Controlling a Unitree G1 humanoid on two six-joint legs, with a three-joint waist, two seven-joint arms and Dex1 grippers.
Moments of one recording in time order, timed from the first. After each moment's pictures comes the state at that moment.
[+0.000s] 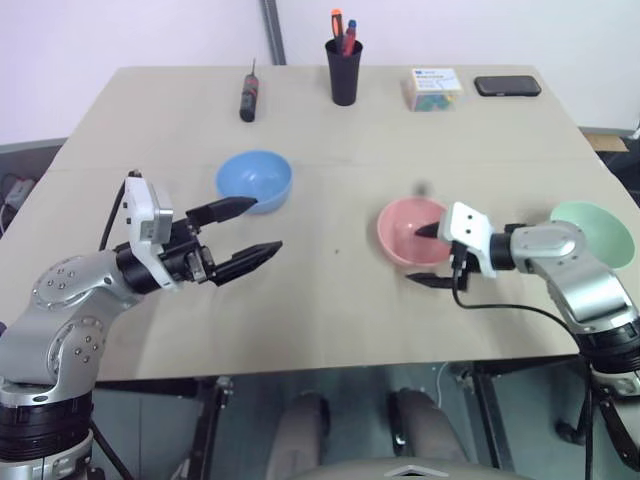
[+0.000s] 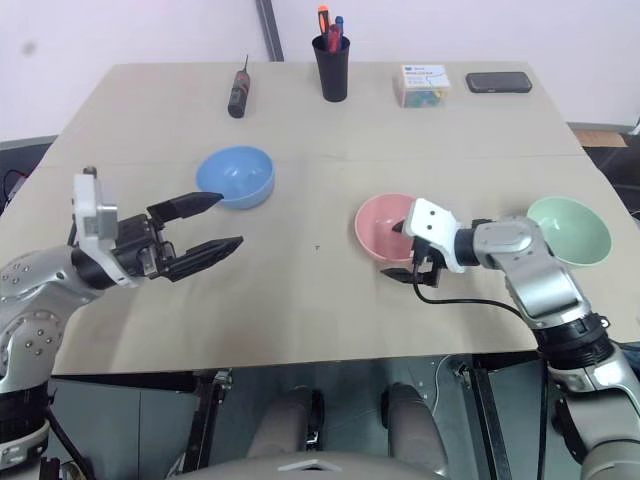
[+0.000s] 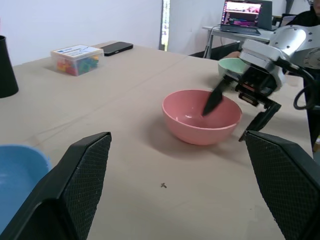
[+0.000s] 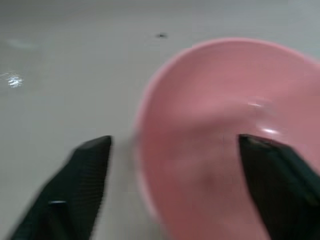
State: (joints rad) left arm -0.16 0.79 0.33 -0.34 -0.78 0.47 -1.01; right arm -0.45 -0.74 0.13 -0.26 0.18 0.55 1.05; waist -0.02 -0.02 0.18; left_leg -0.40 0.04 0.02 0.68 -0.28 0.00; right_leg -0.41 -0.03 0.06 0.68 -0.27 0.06
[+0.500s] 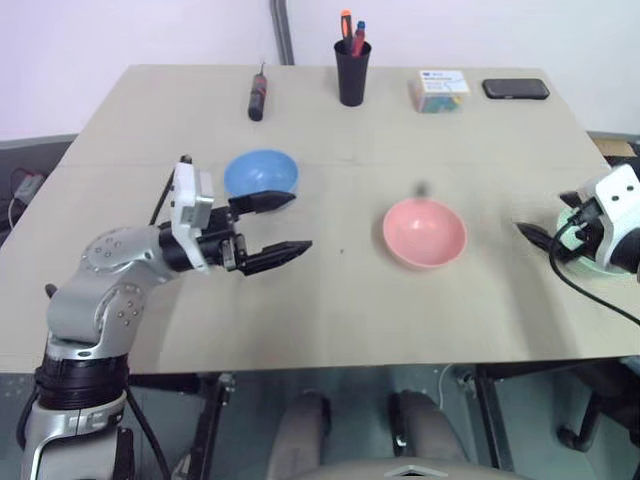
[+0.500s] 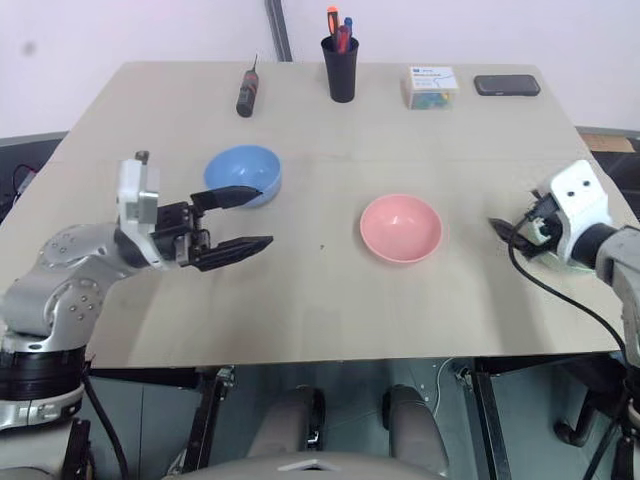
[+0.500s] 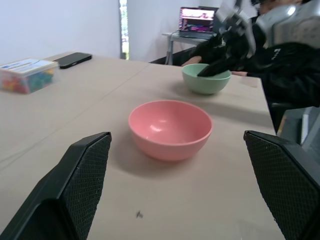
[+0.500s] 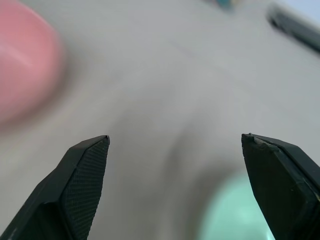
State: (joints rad) left arm -0.35 0.74 0.16 -0.22 -0.72 0.44 -1.12; right arm -0.18 -0.81 -0.33 -0.30 0.18 0.78 0.64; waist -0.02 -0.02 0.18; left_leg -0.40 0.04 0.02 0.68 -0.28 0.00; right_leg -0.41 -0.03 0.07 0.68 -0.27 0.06
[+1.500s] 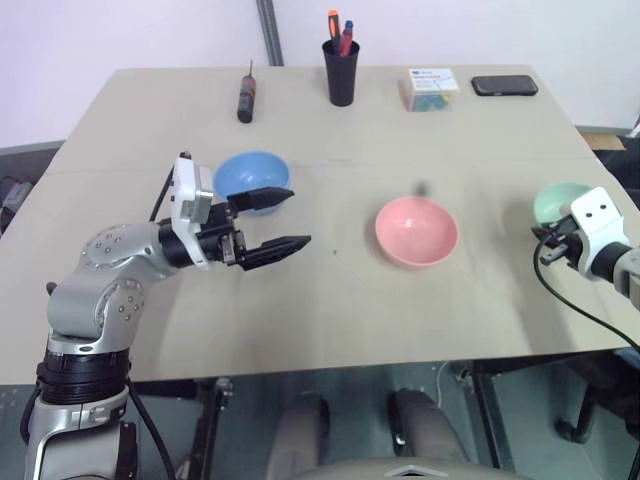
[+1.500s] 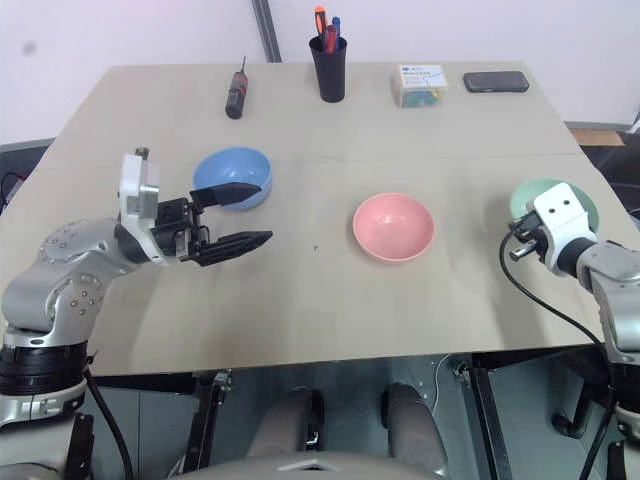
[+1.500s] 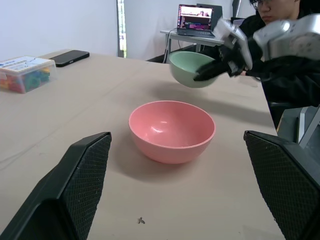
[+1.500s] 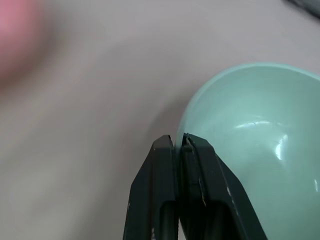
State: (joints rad) left arm -0.34 0.74 0.20 -0.23 -0.71 0.47 -1.11; right arm -0.32 -0.77 -0.18 -0.35 0.32 0.67 0.74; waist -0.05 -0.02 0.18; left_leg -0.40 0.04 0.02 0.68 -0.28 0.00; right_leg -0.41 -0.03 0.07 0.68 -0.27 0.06
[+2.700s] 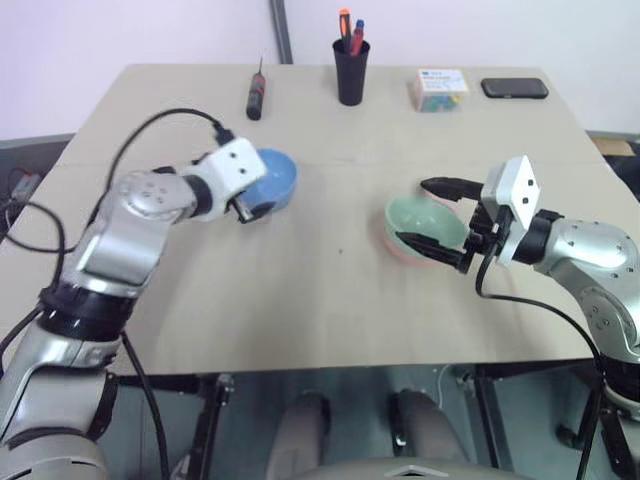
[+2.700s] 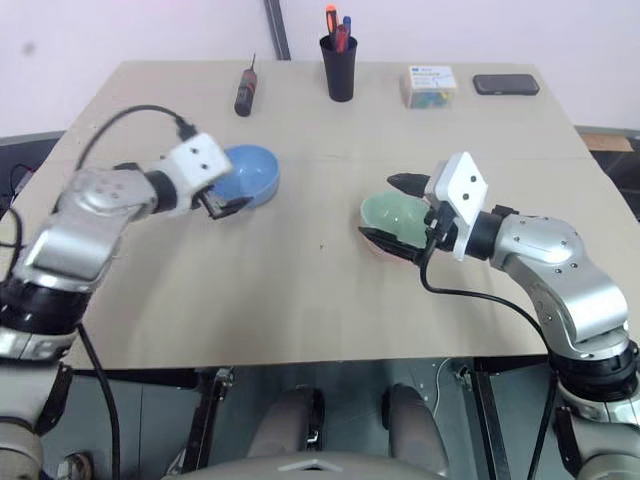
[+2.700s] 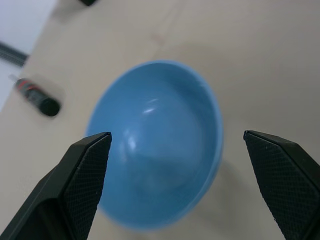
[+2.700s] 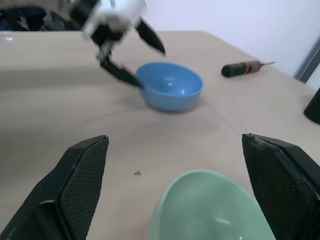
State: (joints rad) left arm -0.73 0.89 -0.34 0.05 0.07 0.47 -0.80; right arm -0.44 -0.63 -0.02 -0.53 0.51 0.63 0.76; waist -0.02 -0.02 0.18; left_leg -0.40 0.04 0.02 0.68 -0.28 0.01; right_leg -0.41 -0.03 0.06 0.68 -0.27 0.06
